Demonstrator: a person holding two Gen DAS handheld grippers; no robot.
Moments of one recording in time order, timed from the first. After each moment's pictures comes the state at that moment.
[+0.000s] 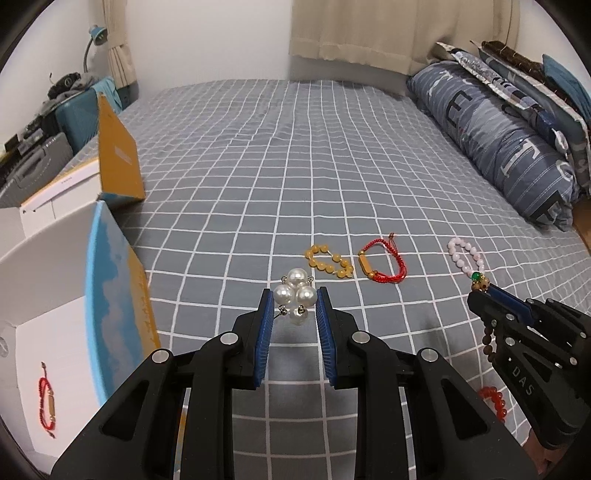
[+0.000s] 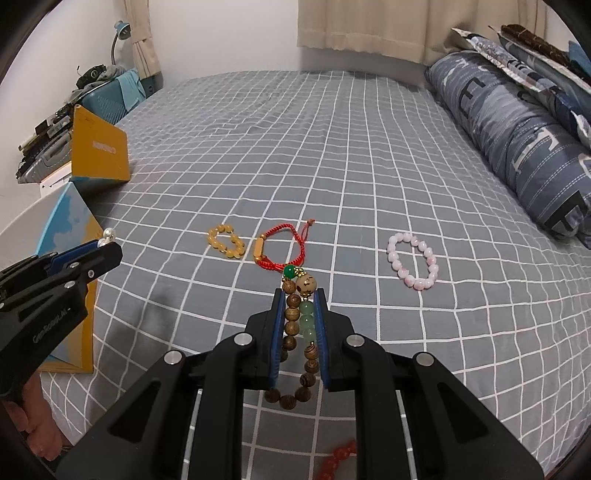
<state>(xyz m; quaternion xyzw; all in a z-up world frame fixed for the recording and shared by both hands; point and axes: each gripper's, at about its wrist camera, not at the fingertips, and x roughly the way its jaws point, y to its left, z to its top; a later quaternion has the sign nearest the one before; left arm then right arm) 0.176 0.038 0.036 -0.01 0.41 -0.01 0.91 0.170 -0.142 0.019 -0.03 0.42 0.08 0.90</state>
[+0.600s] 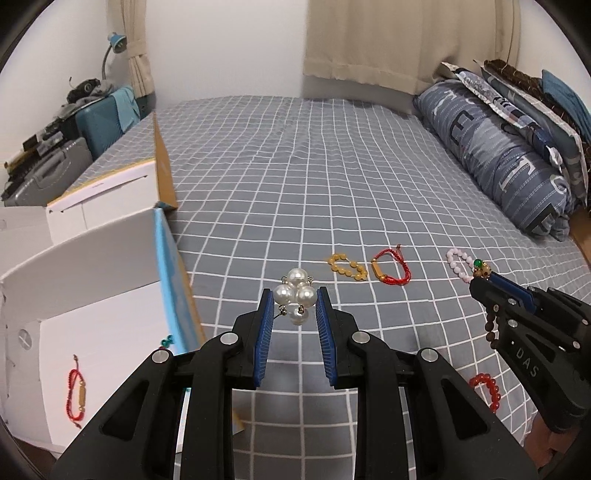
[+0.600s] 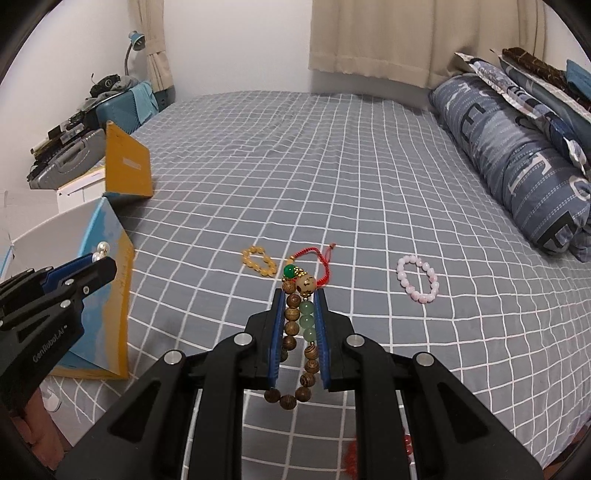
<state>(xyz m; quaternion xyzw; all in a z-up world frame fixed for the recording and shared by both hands) 0.136 0.067 0.071 -0.02 0.39 0.01 0.92 0.140 -0.114 0.060 -0.03 0.39 0.09 0.92</state>
